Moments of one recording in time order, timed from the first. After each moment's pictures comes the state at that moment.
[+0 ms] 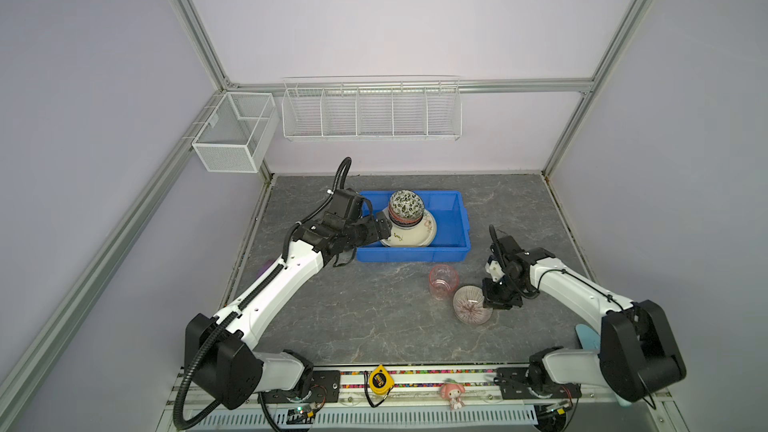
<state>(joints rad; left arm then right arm) -0.55 1.36 1.21 -0.64 0.09 -0.71 0.33 1.35 0.77 -0.94 -0.23 0.40</state>
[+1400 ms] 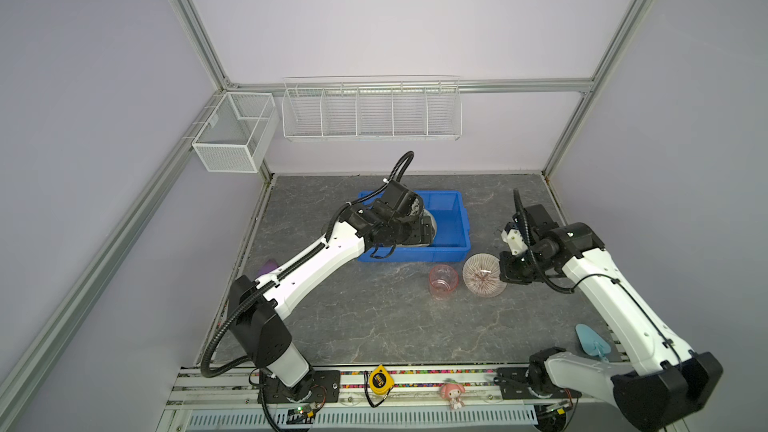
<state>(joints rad) -0.83 1.63 1.57 -0.81 0.08 -0.66 0.32 1.21 1.24 -1.36 -0.14 0.33</state>
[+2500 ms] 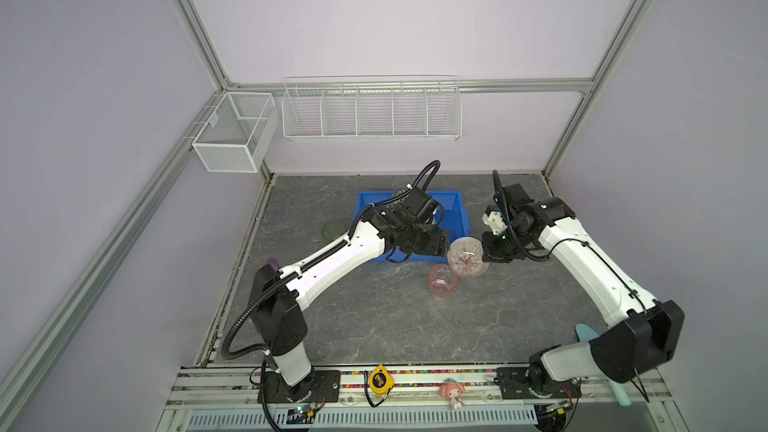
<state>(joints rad) -0.90 1.72 1.62 -0.83 0.16 -0.60 0.36 1.45 1.40 -1.31 -0.19 0.31</state>
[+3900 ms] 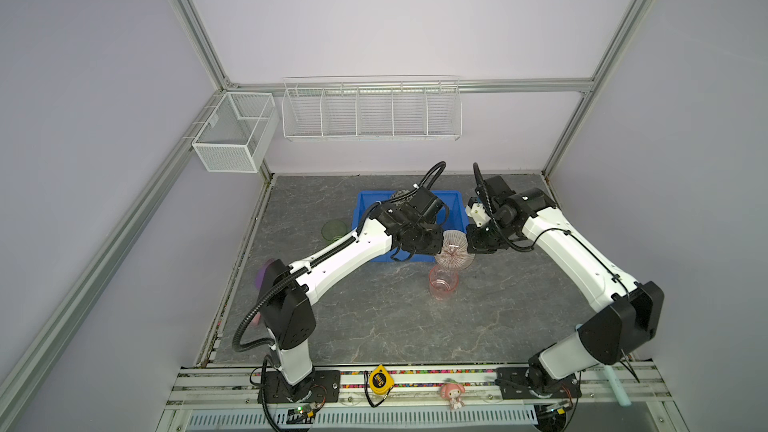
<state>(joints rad) -0.91 1.78 1.68 -0.87 0.11 -0.60 0.45 1.55 1.53 -1.28 -0.18 0.31</state>
